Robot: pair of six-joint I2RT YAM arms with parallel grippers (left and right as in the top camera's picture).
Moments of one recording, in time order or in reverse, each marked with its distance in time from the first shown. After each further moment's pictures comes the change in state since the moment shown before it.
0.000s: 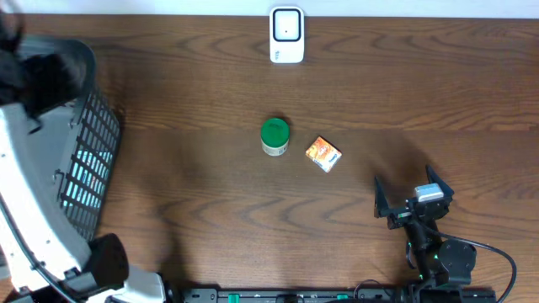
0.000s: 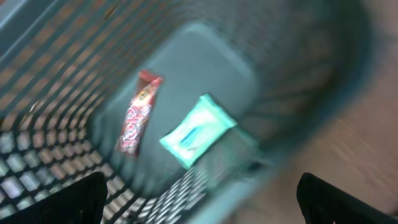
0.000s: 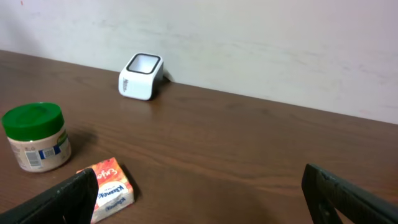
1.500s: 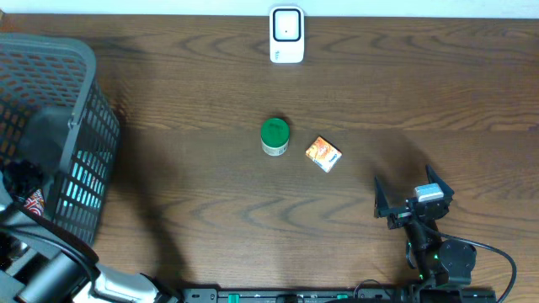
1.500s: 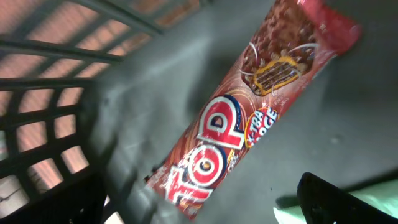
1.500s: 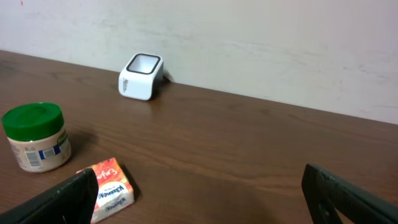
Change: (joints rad) left arm 0.482 0.085 -0.948 0.782 -0.002 0.167; right arm 0.000 0.000 0.000 0.000 0.000 0.000
